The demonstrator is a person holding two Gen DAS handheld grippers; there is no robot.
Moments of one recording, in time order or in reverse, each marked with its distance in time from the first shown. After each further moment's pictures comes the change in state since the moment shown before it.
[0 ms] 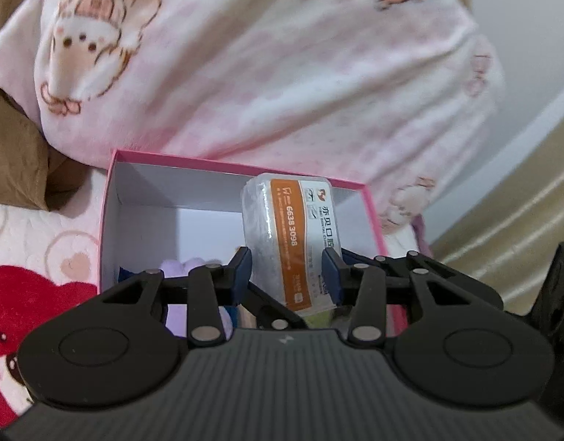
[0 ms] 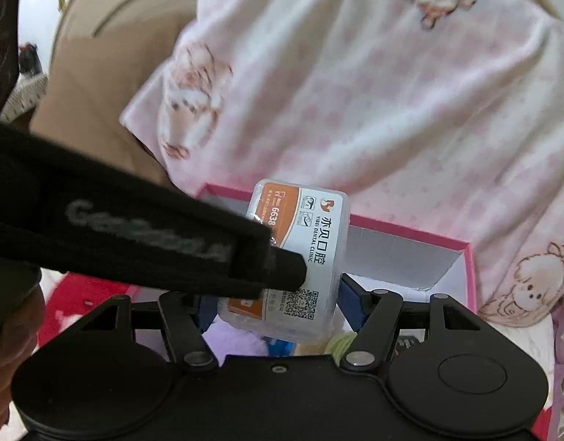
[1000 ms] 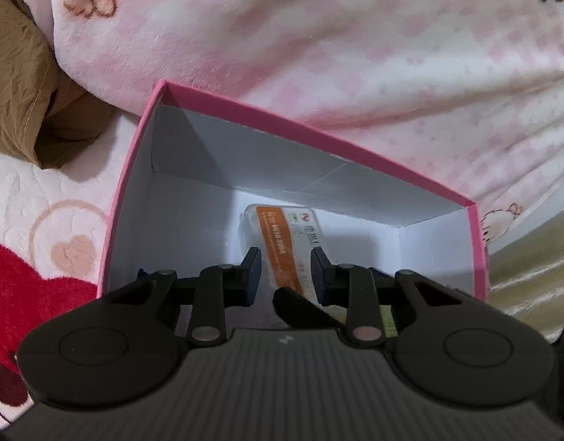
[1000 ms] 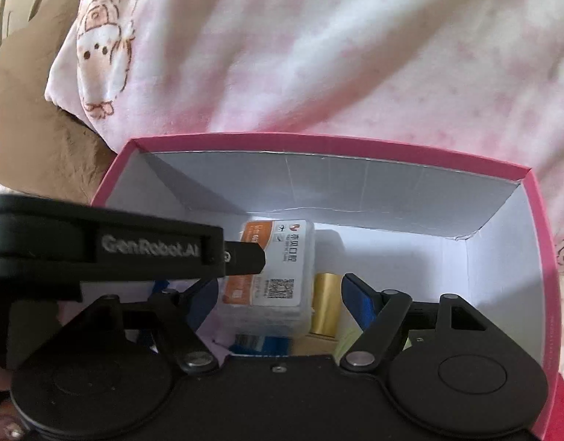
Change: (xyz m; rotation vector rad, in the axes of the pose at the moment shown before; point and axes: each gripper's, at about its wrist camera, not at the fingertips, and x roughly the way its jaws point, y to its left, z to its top) left arm 0.078 0.059 -0.001 -0.173 0.034 0.083; right arm 0.086 -0.017 -0.012 0.175 0.164 0.042
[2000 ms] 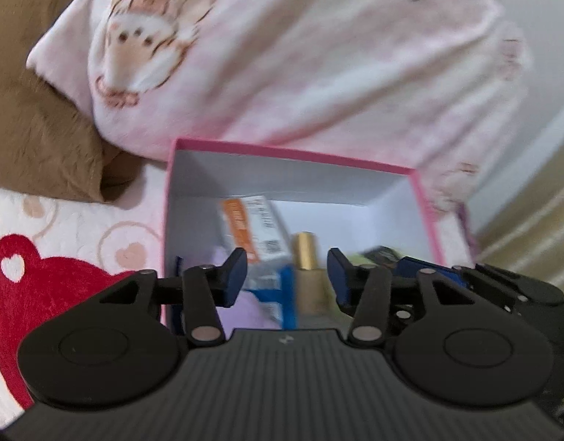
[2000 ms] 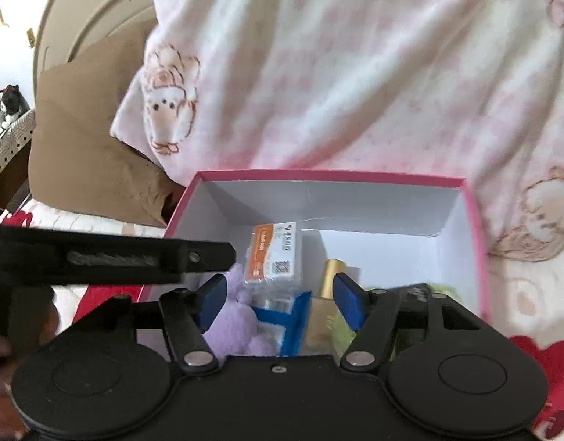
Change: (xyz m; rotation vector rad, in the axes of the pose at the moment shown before) left arm -0.108 -0.040 -0.032 0.224 -0.079 0.028; right arm -0.101 -0.005 -0.020 0.013 -0.112 0.041
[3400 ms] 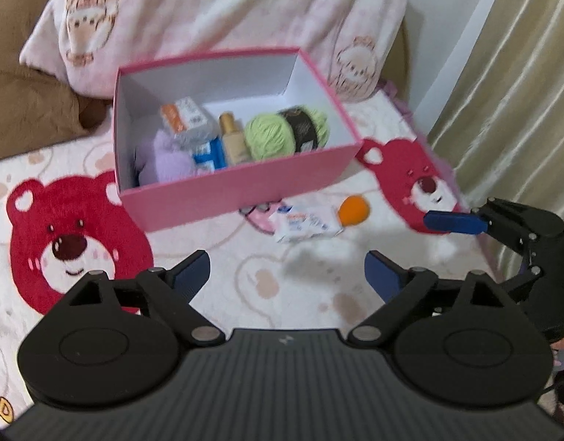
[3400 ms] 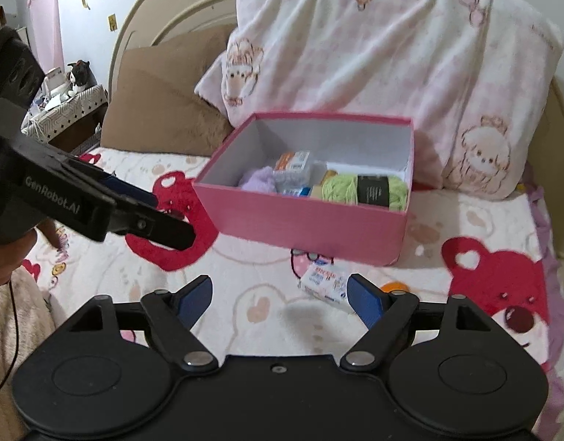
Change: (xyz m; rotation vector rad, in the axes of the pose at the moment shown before) left arm -0.085 -0.077 -0.144 0.262 0.107 0.003; right arm -0.144 -0.029 -0.163 -0.120 -0.077 0.120
